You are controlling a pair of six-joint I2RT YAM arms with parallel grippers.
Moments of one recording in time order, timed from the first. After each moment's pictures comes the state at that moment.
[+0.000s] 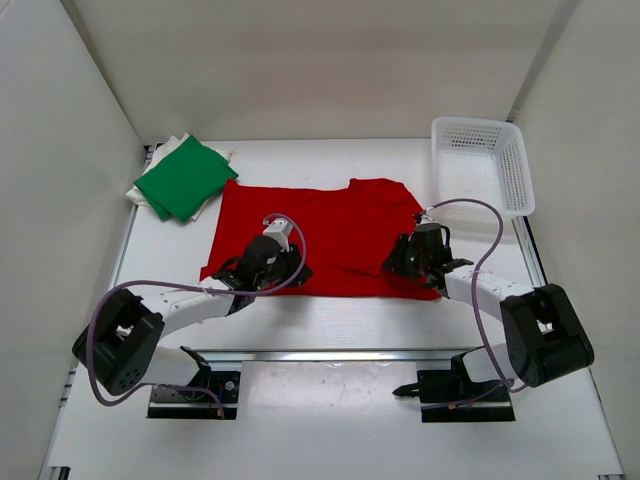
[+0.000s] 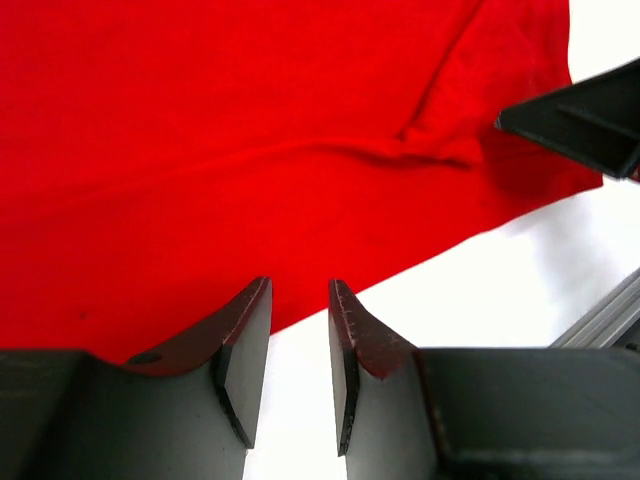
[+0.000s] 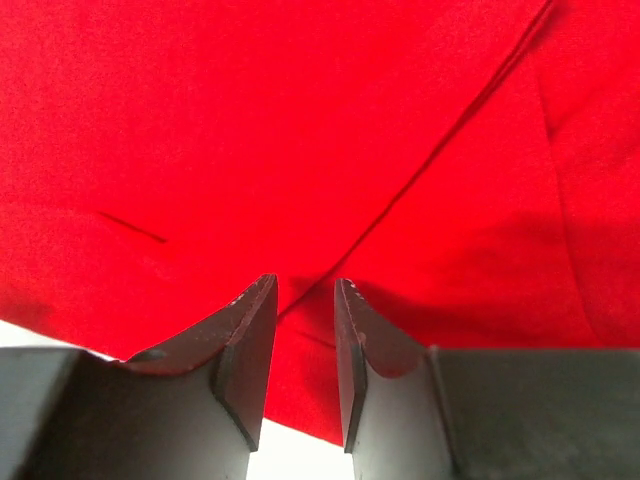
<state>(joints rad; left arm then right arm) -0.68 1.34 0.56 0.21 0.06 -0.60 0.34 1.36 0.54 0.07 -0.12 0.57</state>
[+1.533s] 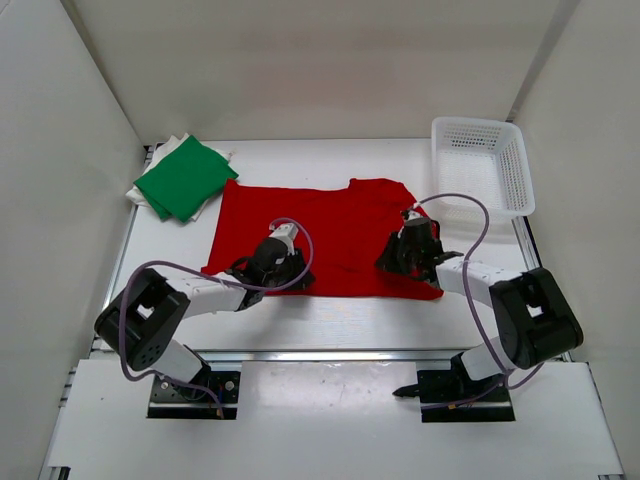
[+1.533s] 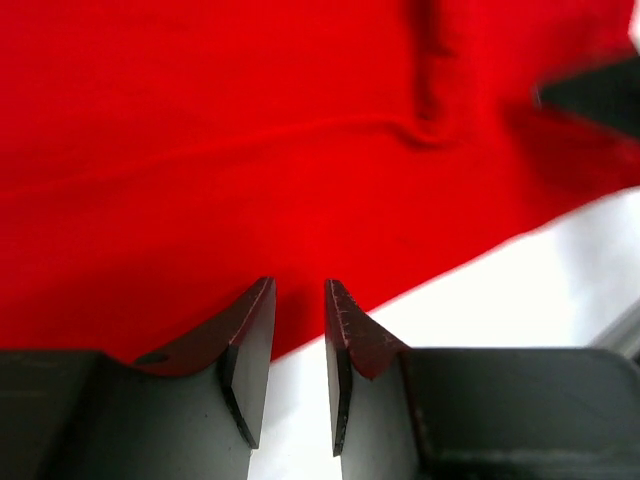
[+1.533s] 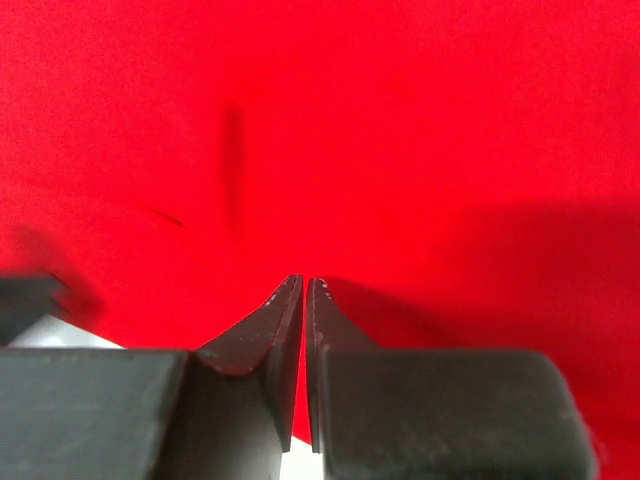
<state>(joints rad) -0.69 1.49 0.57 0.29 0.06 -0.64 0.37 1.46 0.63 0.10 -0.19 0.57</state>
